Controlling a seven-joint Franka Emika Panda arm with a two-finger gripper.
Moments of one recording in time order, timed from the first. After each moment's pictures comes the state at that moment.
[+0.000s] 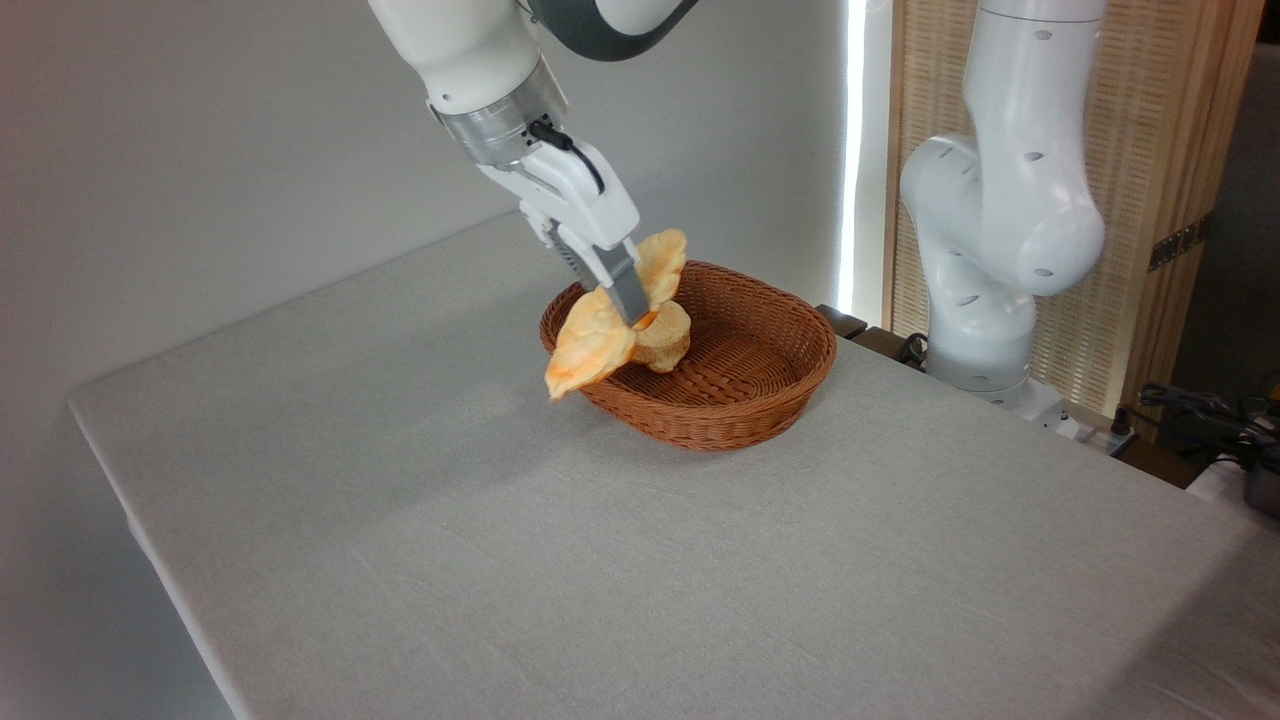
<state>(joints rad) -0.40 -0.14 0.16 -1.90 -0.10 1.40 0.62</state>
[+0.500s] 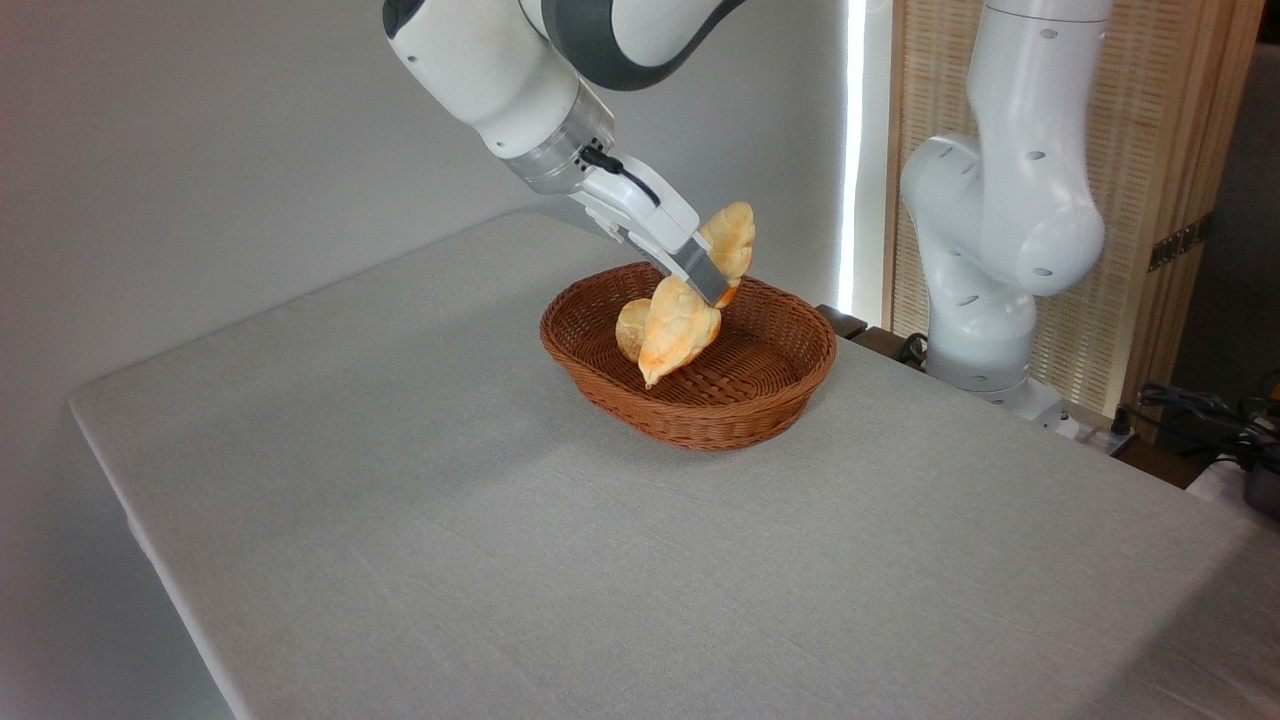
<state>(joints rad) -0.40 -0.17 0.15 -2.00 -0.10 1.24 0.63</state>
